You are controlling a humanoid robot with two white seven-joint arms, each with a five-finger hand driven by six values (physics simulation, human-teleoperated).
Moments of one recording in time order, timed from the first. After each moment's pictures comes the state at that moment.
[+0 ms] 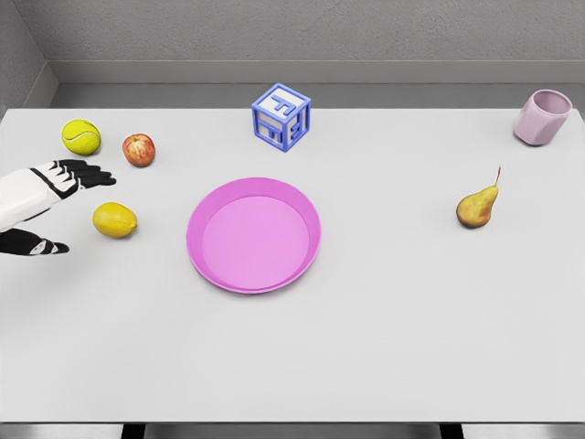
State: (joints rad) left arm -0.08 1.14 -0.27 -1.64 -0.19 -0.61 -0.13; right arm -0.02 0.00 -0.31 0.13 0.30 -0.12 -0.20
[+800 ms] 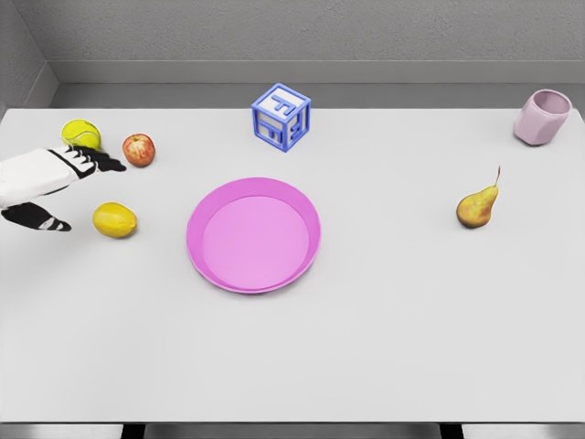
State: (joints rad) left arm -0.34 0.95 -0.29 -1.46 -0.30 -0.61 -0.46; right arm -0.02 0.00 -0.31 0.13 0.30 -0.12 -0.20
